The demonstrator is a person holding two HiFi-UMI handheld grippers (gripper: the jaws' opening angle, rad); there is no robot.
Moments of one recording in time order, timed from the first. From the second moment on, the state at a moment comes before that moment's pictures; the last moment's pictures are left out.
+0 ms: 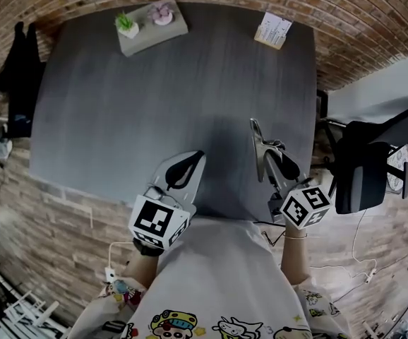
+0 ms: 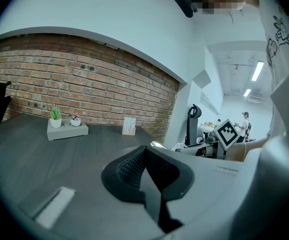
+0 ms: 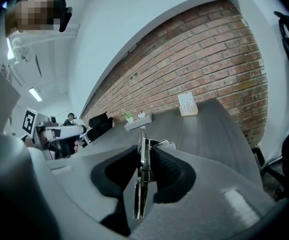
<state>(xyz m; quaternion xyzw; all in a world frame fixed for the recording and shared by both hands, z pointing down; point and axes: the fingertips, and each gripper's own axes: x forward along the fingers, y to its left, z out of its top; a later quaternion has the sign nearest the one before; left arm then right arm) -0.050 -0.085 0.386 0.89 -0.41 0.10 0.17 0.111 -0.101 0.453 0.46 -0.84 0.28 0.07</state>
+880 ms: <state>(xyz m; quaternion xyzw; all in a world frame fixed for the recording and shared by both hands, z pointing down) -0.034 -0.097 0.417 0.89 -0.40 0.12 0.19 0.093 -0.097 0.559 0.40 -0.80 0.43 0.12</state>
